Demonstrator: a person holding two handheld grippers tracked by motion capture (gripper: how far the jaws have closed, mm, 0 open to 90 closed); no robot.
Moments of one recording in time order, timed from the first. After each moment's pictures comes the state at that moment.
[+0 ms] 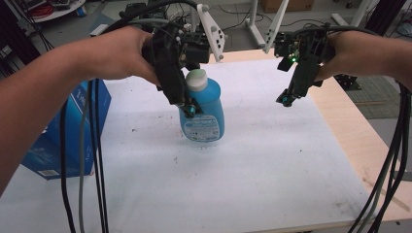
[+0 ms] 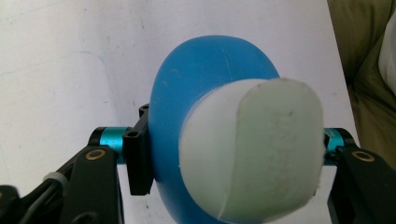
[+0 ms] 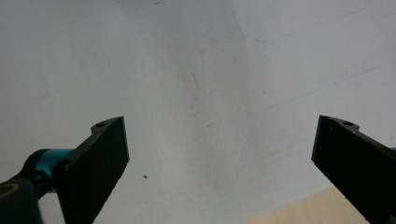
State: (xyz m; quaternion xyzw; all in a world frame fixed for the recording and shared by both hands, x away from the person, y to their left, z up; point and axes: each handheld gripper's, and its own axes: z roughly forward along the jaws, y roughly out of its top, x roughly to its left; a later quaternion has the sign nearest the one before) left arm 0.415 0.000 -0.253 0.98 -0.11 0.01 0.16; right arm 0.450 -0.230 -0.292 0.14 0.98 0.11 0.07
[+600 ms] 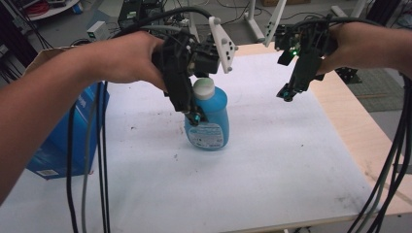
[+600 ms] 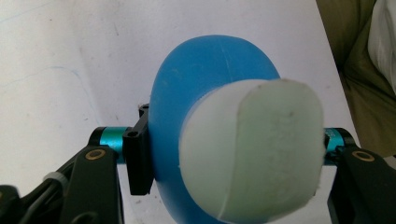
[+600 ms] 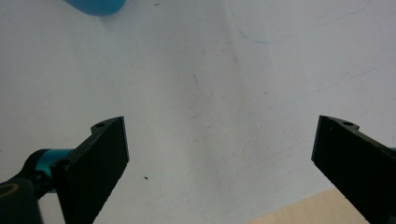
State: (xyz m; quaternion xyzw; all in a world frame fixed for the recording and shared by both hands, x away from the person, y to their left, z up) left arm 0.411 -0.016 -0.273 0.98 -0.16 -0.02 0.14; right arm 0.450 -0.230 -0.292 0.14 0.98 0.12 0.07
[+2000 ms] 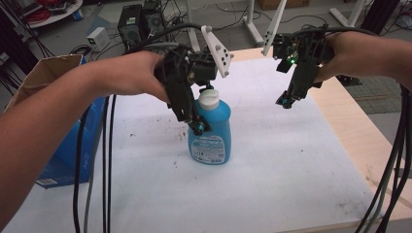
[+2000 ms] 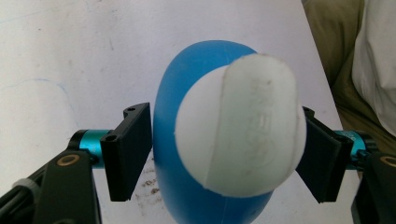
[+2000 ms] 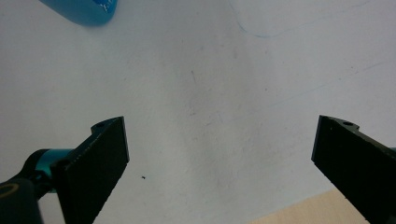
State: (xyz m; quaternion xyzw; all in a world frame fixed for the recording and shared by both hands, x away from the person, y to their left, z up) left arm 0.429 -0.013 -0.285 0.97 -0.12 -0.06 0.19; right arm 0.453 -0.235 -0.299 0.14 0.98 0.11 0.07
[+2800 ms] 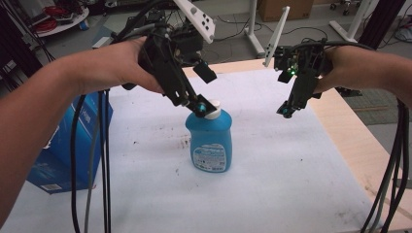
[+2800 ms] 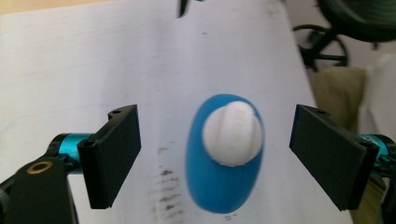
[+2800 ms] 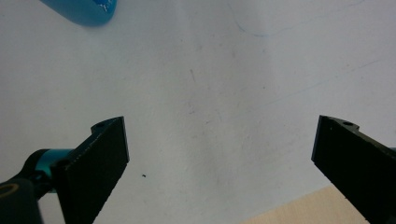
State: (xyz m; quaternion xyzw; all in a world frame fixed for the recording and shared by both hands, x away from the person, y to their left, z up) left arm 0.425 0.014 -0.233 0.95 -0.03 0.00 0.31; right arm 0.451 -0.237 -0.296 0.15 0.98 0.12 0.07
